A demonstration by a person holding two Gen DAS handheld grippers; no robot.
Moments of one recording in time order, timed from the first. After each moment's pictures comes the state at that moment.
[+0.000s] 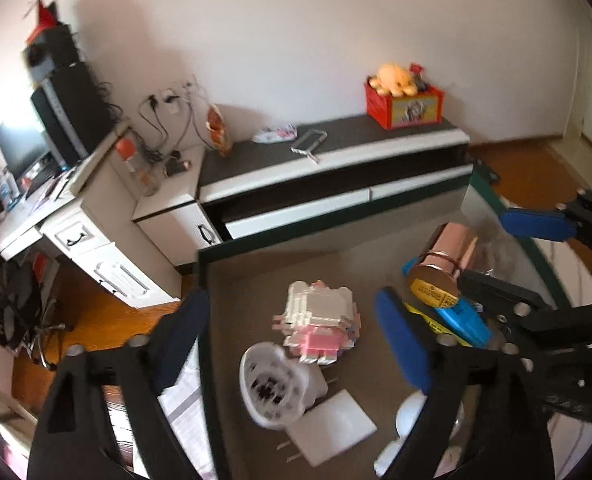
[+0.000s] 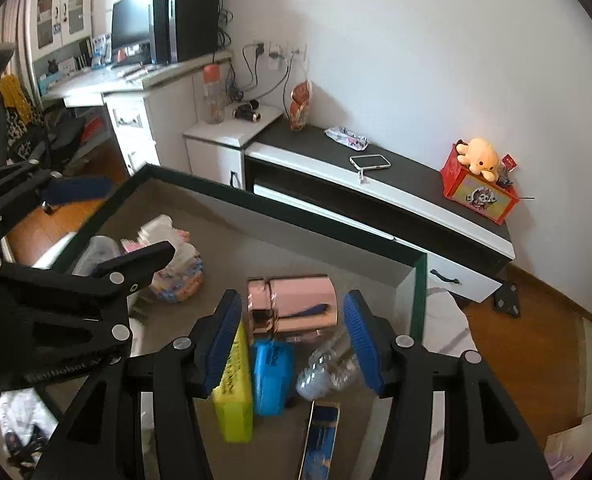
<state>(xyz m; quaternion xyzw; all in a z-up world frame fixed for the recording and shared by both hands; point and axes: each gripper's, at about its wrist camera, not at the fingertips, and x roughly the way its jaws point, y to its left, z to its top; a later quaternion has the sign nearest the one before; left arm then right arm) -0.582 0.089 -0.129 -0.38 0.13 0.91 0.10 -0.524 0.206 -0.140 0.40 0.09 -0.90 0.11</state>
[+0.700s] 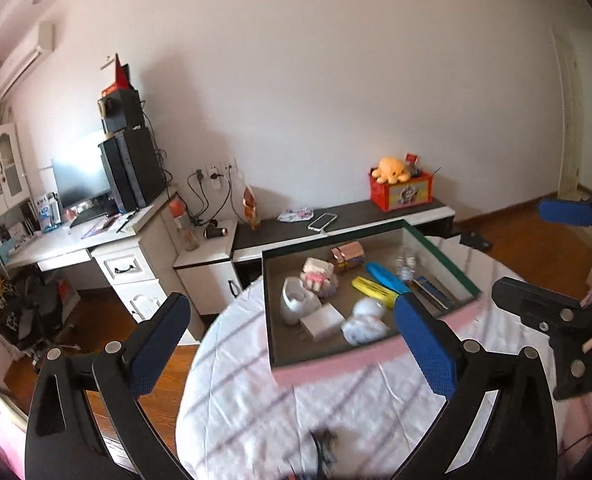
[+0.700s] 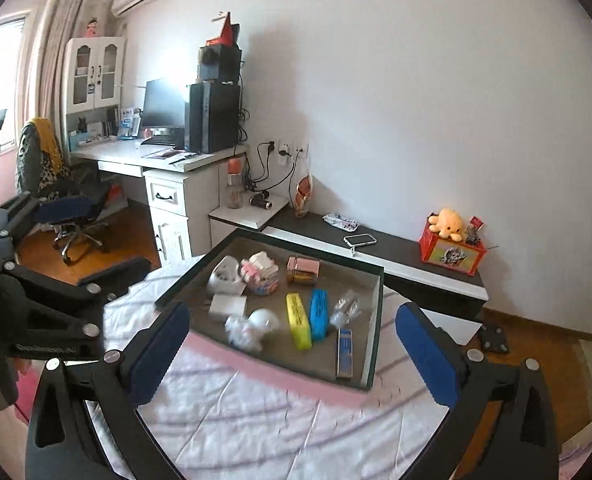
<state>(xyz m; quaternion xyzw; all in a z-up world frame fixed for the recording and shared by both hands) -0.337 0.034 -0.049 -0.22 0.10 0.97 0.09 -0.306 0.184 -0.059 0.24 0.09 -0.96 0.10</state>
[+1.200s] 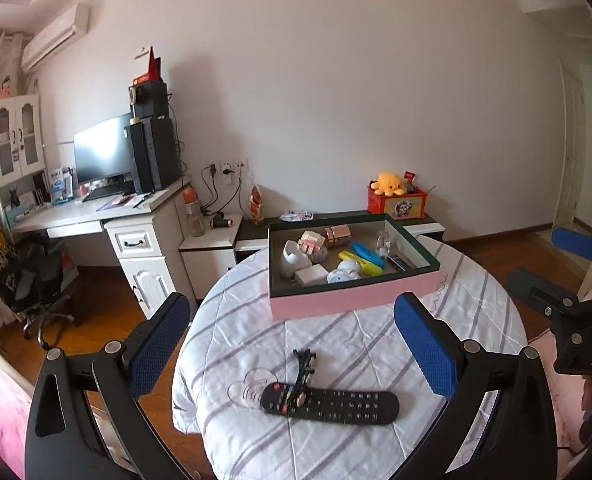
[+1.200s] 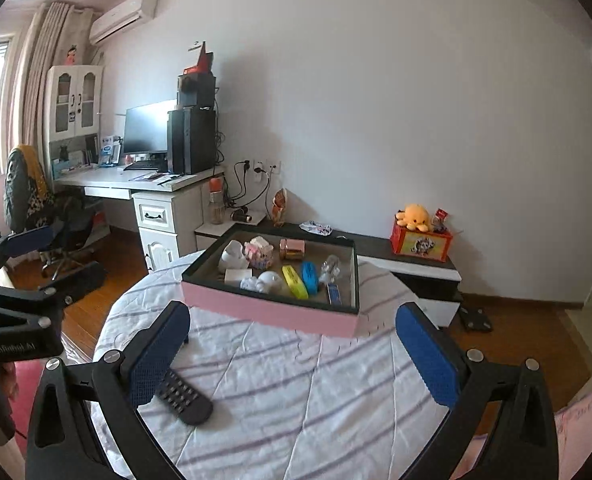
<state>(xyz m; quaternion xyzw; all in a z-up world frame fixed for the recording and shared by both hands) -0.225 0.006 -0.061 -0.20 0.05 0.97 0.08 -0.204 0.190 -0.072 0.21 0.04 -0.98 0.05</state>
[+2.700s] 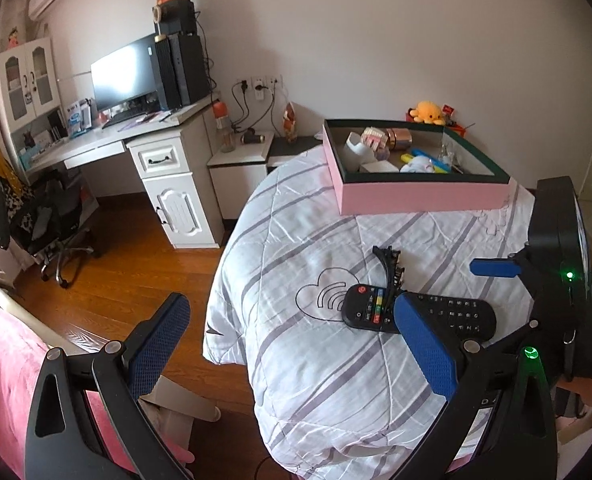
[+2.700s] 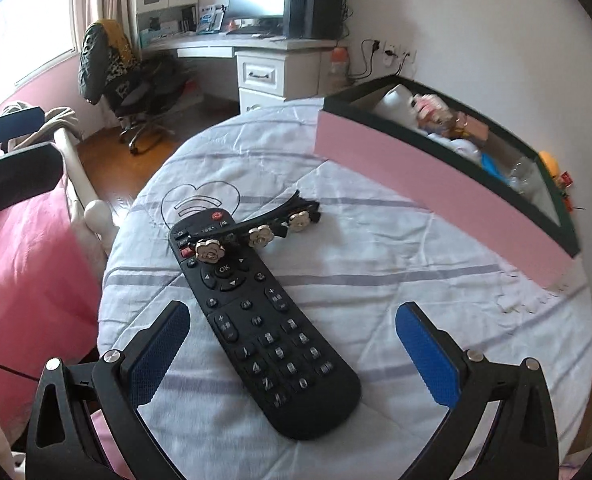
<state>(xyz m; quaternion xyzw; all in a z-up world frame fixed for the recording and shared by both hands) -0.251 -0.061 -0.149 -0.34 0.05 0.94 0.02 -0.284 0.081 -0.221 0.41 0.14 -0.87 0.23</state>
